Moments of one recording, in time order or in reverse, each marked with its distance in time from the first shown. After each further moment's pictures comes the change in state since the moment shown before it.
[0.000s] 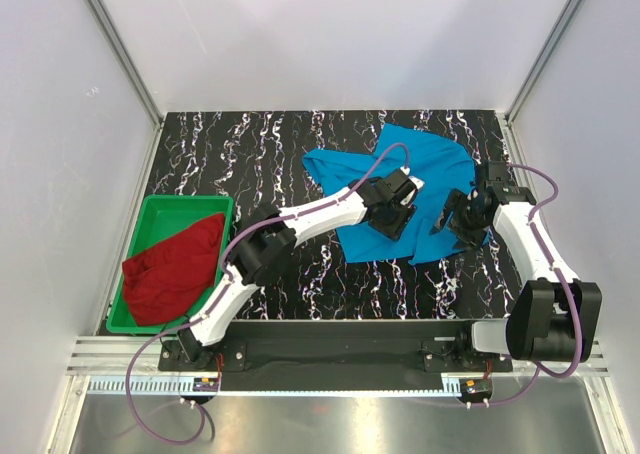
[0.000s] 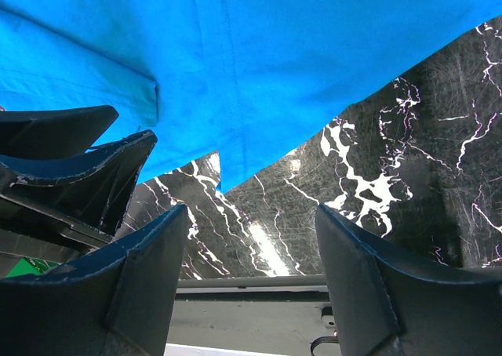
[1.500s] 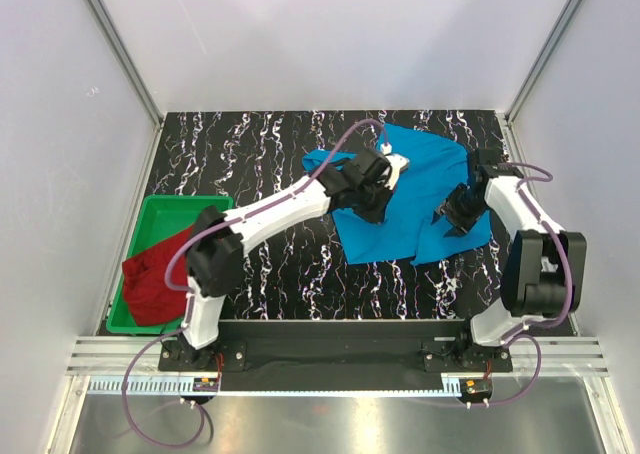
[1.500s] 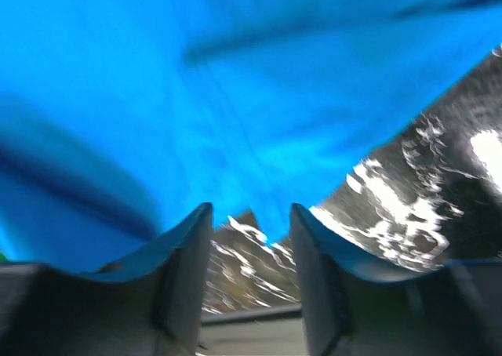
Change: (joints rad) left arm 0.045 -0.319 -0.189 -0.005 0.083 0.049; right arm -0.001 0.241 0.126 0.006 0.047 0.222
